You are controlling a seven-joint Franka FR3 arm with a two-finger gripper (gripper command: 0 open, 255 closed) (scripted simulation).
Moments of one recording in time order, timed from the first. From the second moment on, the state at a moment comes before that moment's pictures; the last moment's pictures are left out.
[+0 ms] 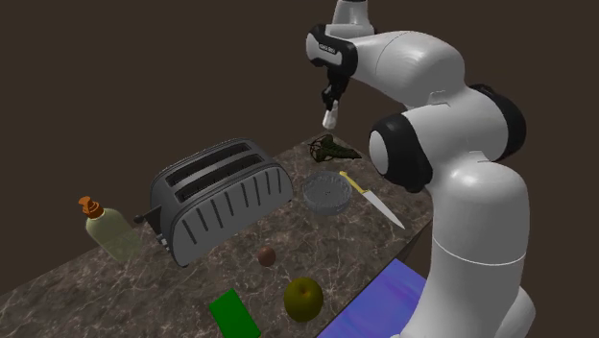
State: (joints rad) arm -0.33 0.40 -0.34 -1.35 0.15 1.93 -0.75
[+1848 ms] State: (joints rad) arm -0.37 0.50 -0.33 -1.47 0.21 2.14 -0.83
